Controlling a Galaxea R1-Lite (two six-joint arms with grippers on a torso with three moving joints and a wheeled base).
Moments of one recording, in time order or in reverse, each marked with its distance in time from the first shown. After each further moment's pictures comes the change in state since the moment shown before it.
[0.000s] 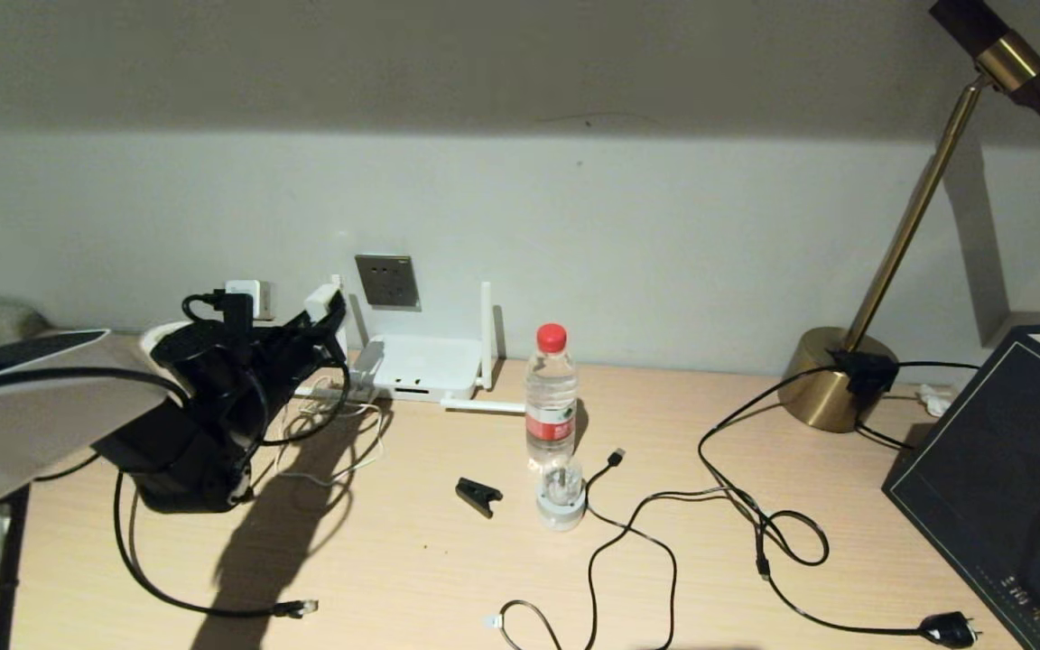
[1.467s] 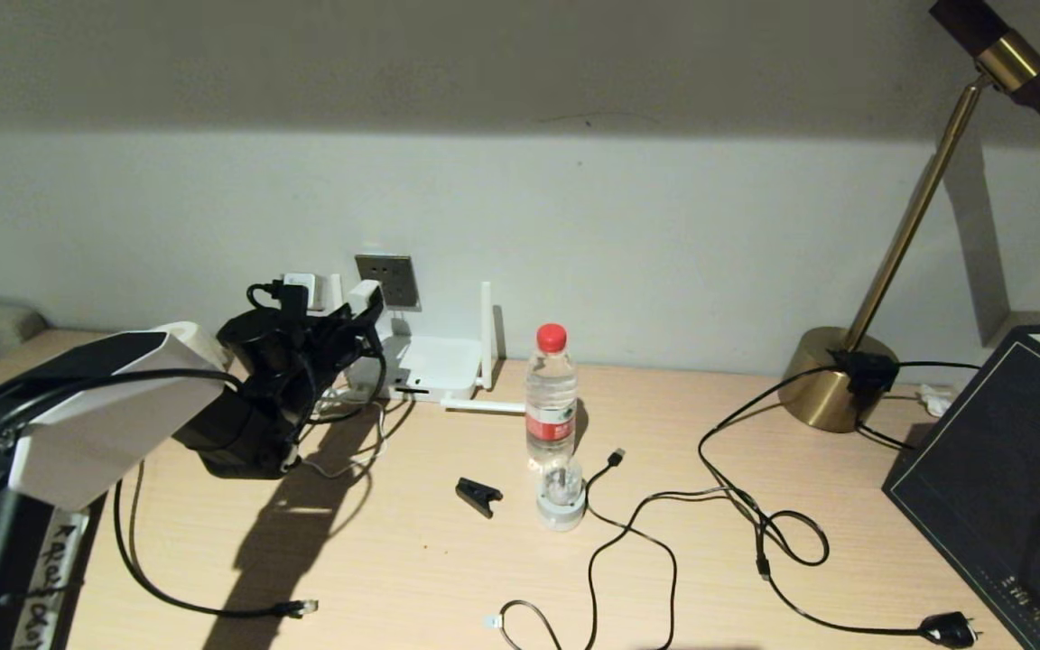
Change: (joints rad) left arm -0.057 0.121 -0.280 0.164 -0.001 0.033; right arm 0.000 0.000 0.000 0.000 0.000 0.000
